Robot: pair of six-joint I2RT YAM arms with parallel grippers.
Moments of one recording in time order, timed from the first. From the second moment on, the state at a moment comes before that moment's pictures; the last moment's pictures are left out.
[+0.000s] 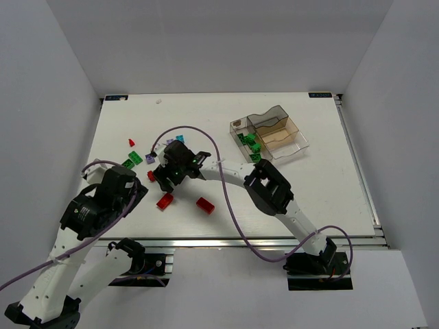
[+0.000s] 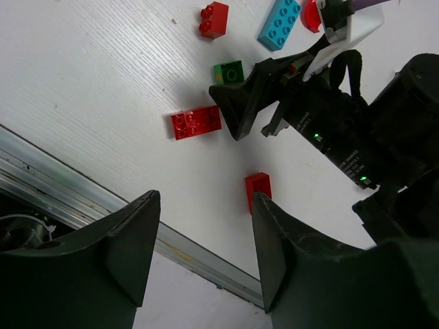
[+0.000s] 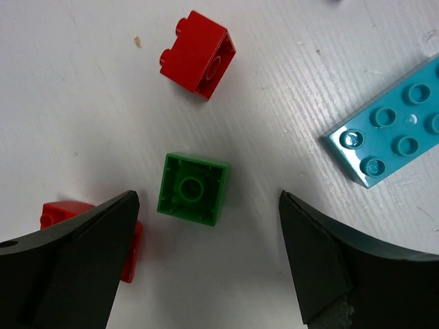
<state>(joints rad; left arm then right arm) -0.49 0.70 1.07 -1.29 -0.46 -1.19 1.03 2.40 1.94 -0.30 -0.23 0.01</state>
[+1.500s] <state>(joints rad) -0.50 0.88 0.82 -0.98 -0.55 -1.17 0.55 1.68 1.45 -0.38 -0.40 -0.12</state>
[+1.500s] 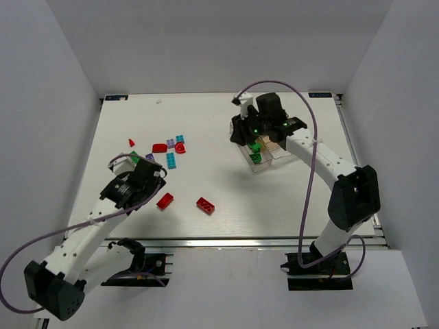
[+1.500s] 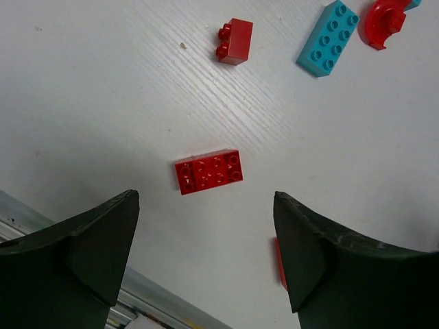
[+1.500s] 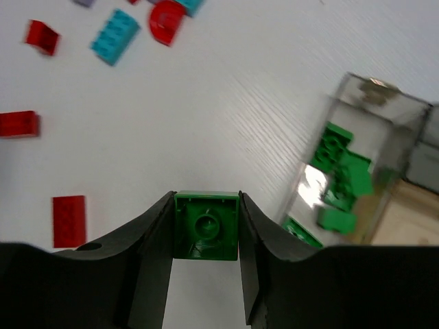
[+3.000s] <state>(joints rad) 0.22 1.61 1.11 -0.61 -0.06 -0.65 0.29 1.74 1.48 -0.57 -0.84 -0.47</state>
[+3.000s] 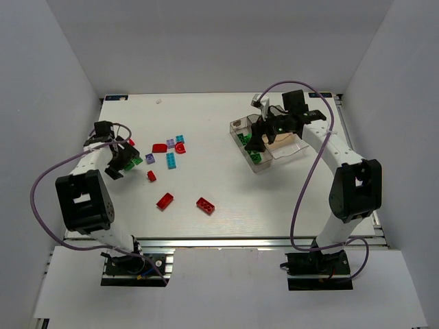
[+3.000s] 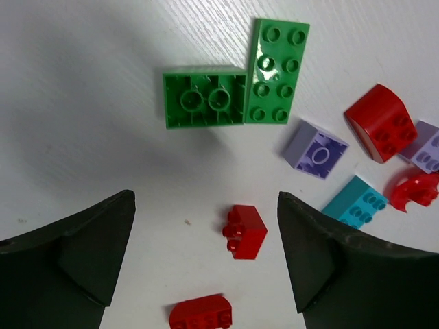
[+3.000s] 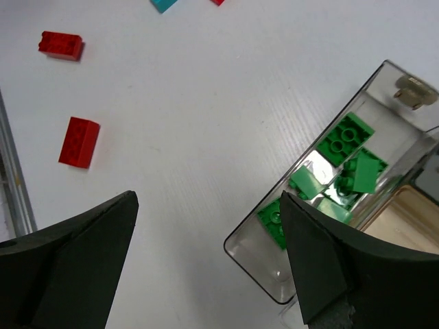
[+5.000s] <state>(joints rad) -0.04 1.59 1.12 -0.21 0.55 -0.74 0.29 1.73 1.39 -0.53 -0.79 -0.37</state>
